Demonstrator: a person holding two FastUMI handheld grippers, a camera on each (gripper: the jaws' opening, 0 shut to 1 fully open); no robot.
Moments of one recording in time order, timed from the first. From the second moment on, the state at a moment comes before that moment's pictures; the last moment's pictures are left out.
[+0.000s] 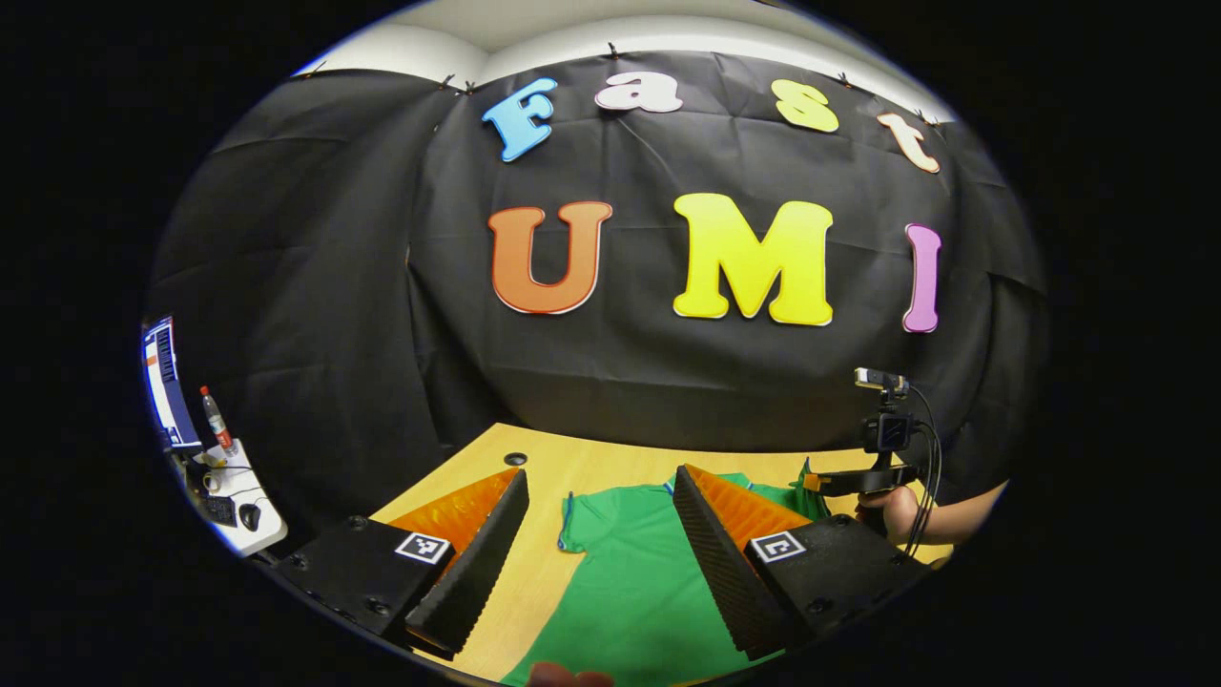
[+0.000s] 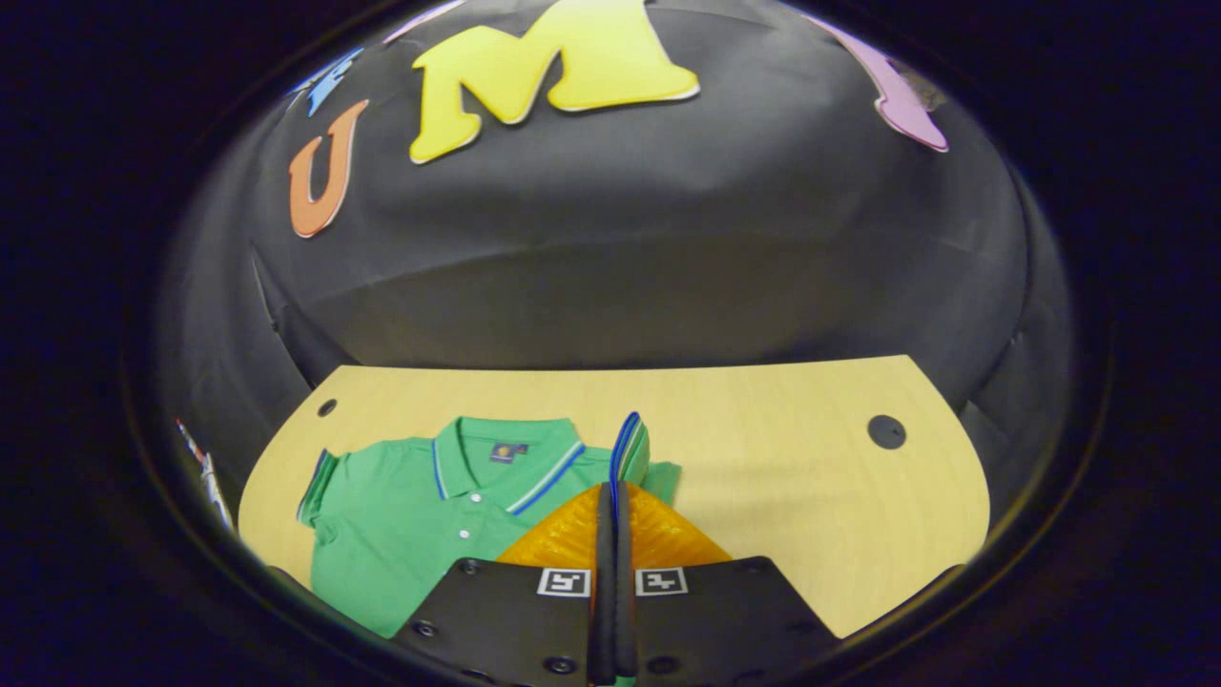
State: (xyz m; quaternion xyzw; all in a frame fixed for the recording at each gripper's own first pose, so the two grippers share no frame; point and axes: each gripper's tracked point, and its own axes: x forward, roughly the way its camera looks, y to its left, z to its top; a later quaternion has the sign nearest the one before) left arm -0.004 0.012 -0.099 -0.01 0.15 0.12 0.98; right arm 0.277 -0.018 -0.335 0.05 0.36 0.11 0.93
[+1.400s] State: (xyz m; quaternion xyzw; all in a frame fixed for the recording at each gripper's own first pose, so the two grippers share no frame) left arm 0.038 0.074 -0.197 -0.09 0.22 0.02 0.97; right arm 0.101 -0.027 -0.112 0.01 0.24 0.12 0.96
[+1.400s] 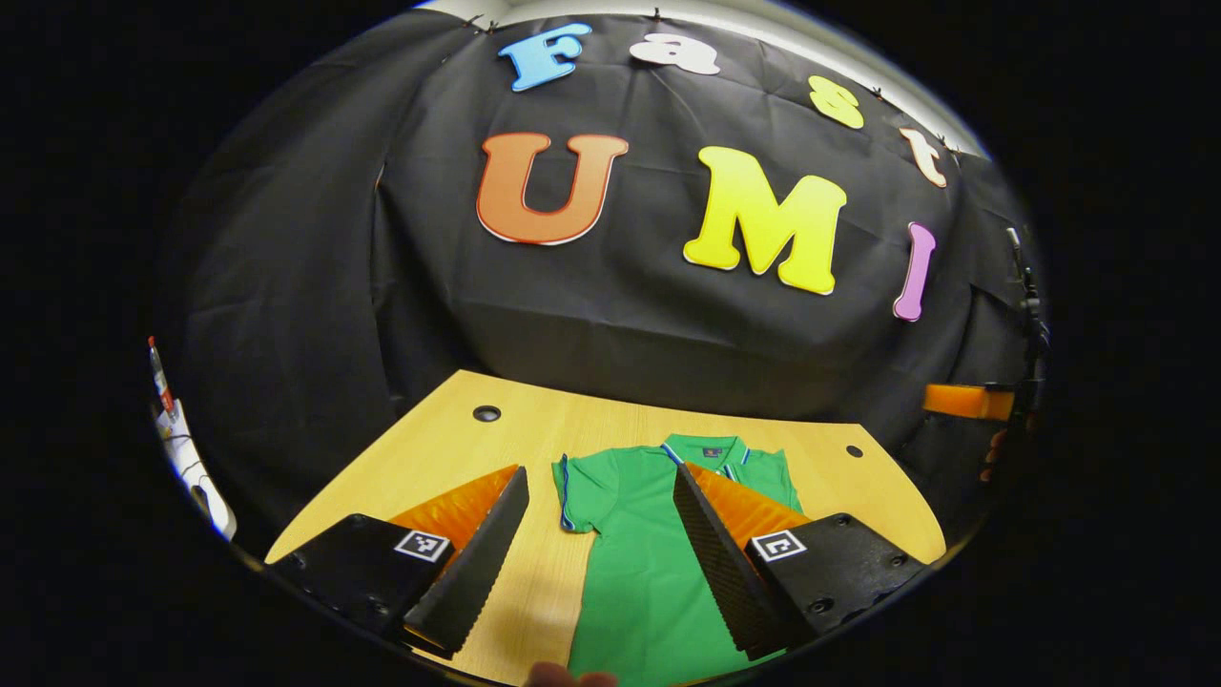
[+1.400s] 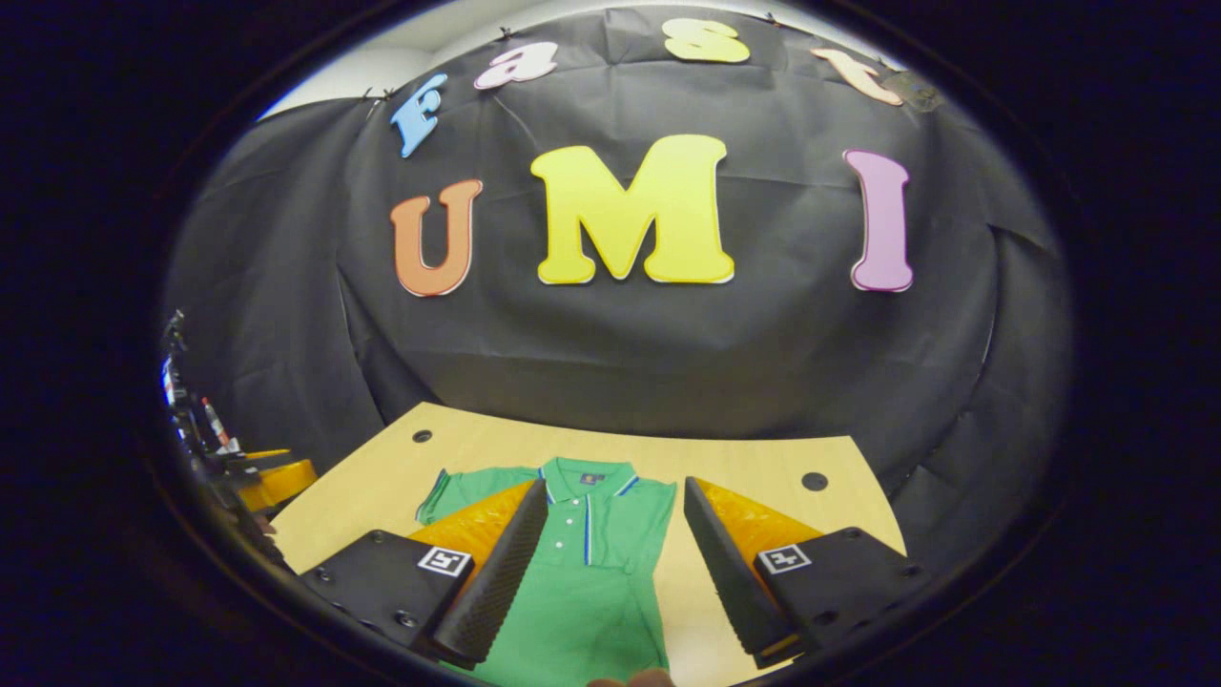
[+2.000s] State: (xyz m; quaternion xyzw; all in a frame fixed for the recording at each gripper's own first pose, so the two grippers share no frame) left arm 0.131 0.090 -0.340 -0.11 0.31 0.03 0.94; right arm 0.018 -0.055 -0.120 -0.03 0.27 0.06 0.96
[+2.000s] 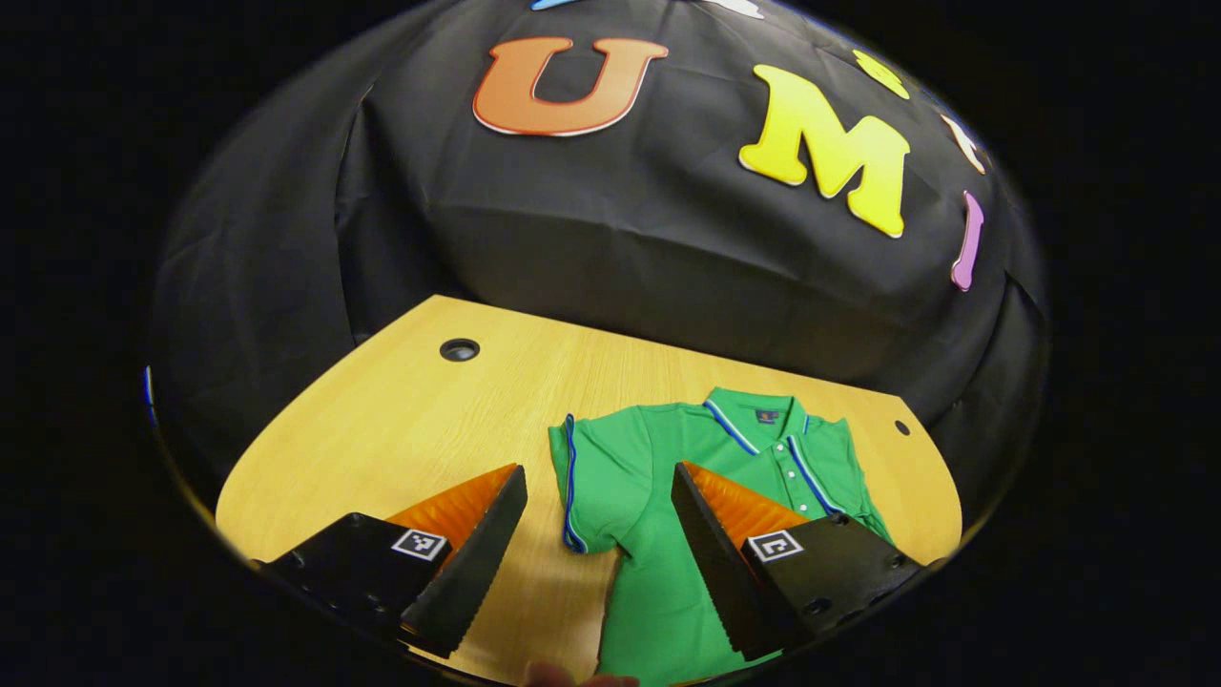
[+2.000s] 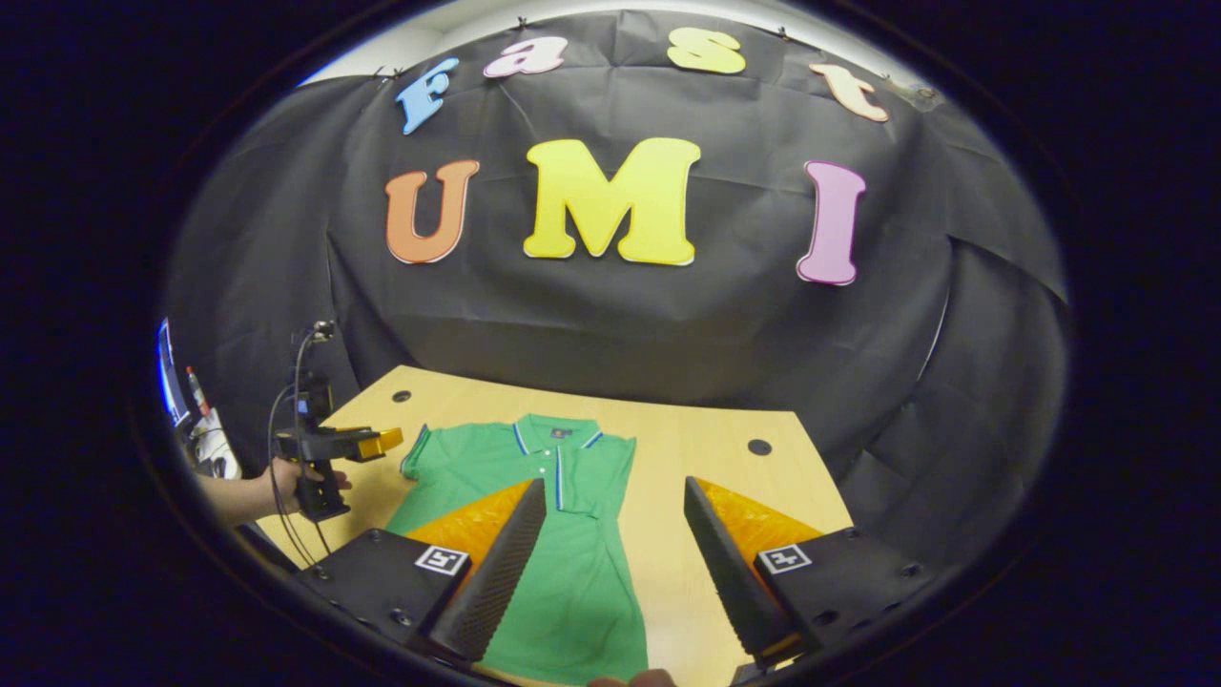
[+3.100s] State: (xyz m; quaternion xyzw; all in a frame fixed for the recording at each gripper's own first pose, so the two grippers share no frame) left arm 0.184 0.105 -0.390 -0.13 0.34 0.03 0.93; right arm 0.007 -0.115 -0.144 0.00 0.29 -0.05 0.96
